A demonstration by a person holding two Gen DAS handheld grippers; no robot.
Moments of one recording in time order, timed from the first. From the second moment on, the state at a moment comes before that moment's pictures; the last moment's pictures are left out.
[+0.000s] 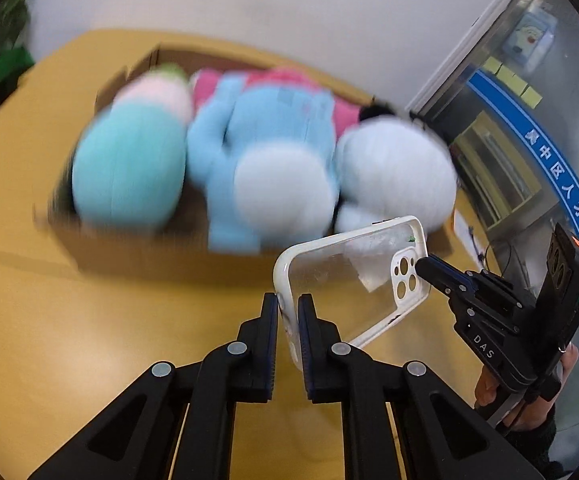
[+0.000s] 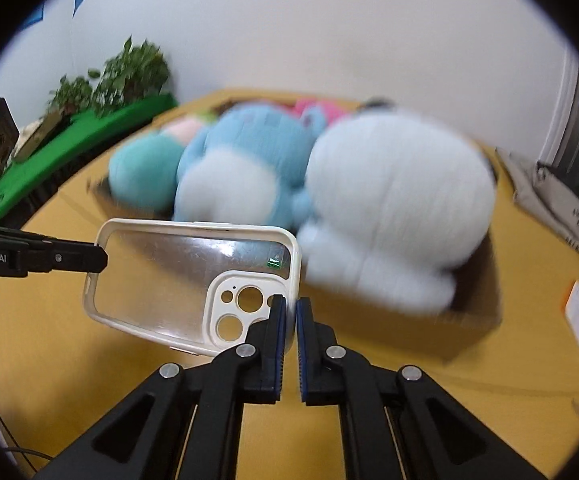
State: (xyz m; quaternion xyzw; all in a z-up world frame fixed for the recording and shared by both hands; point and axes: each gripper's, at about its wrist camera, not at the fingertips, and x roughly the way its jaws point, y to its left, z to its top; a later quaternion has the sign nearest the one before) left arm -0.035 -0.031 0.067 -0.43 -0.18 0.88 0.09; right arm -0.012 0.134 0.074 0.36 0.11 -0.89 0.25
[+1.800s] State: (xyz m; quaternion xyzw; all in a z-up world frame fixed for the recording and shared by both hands) left arm 0.091 0.047 0.064 -0.30 -0.07 0.95 -0.04; right arm 0.086 0.189 0.098 0.30 0.04 -0.94 0.15
